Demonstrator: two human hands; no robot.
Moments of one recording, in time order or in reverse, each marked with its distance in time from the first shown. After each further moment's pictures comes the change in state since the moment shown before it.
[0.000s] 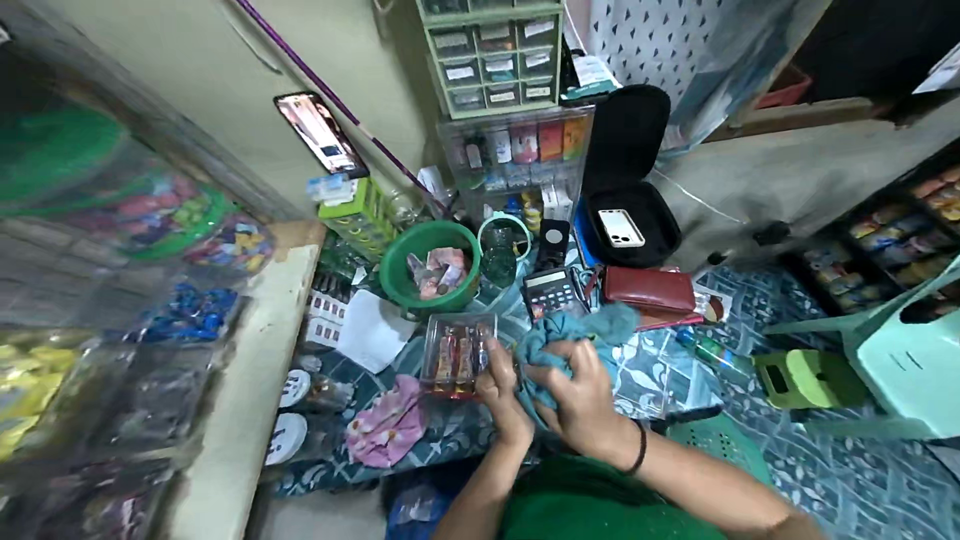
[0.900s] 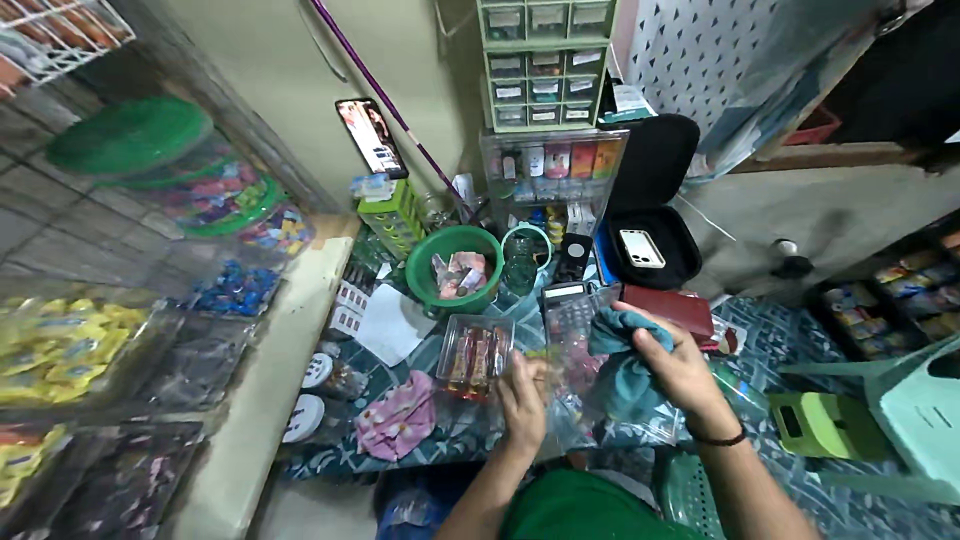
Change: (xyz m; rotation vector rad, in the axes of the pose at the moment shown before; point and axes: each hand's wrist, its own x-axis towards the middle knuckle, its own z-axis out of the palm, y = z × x) left_hand 0.003 0.004 -0.022 0.130 -0.249 0.020; right_hand 0.030 0.057 -0.066 0.772 -0.169 0.540
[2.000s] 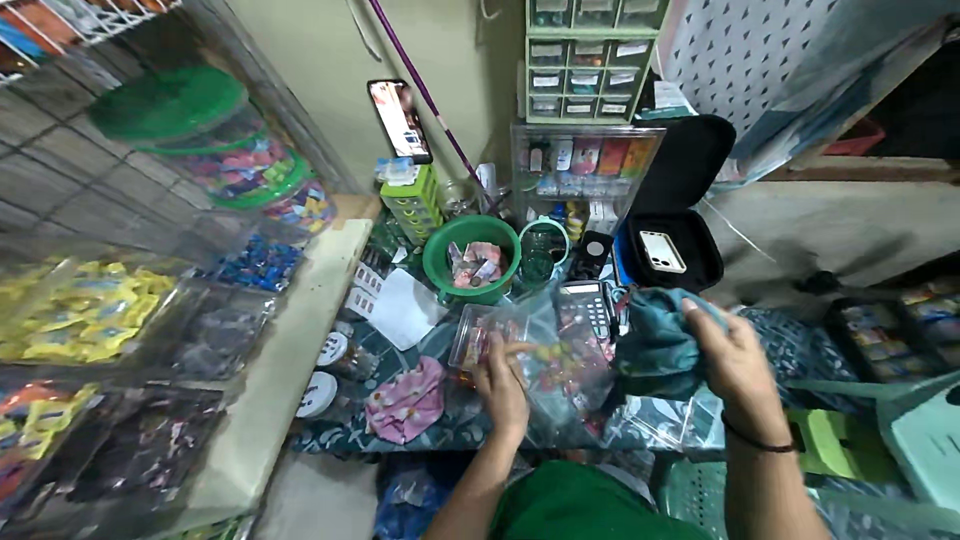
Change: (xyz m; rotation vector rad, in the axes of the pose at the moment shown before) left_hand 0.017 -0.001 -0.021 -0.095 0.346 -0.163; right_hand 0.018 -0.026 -0.008 -0.272 0.217 0.077
